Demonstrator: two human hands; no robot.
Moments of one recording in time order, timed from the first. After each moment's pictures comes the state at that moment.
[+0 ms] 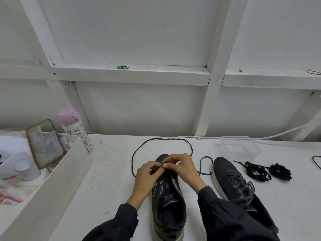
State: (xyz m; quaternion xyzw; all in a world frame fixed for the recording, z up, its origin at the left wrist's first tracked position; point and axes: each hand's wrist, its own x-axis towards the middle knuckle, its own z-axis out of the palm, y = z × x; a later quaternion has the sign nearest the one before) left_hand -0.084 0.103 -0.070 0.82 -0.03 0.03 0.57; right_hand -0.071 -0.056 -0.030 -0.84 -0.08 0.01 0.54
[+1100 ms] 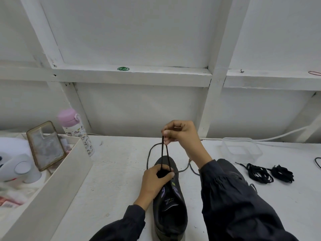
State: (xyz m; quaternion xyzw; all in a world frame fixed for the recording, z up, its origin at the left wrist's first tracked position) left_hand -0.084 0.085 -0.074 0.80 -0.02 0.00 0.60; right_hand -0.036 -0.043 0.067 -0.70 -0.14 -0.02 0.70
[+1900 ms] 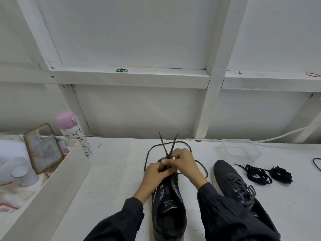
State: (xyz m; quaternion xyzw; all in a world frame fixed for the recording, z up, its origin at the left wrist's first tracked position) left_hand -0.067 0.082 -0.056 0.77 -0.05 -0.08 0.63; right_hand -0.050 -0.054 -0.009 -0.87 -0.04 0.01 0.50
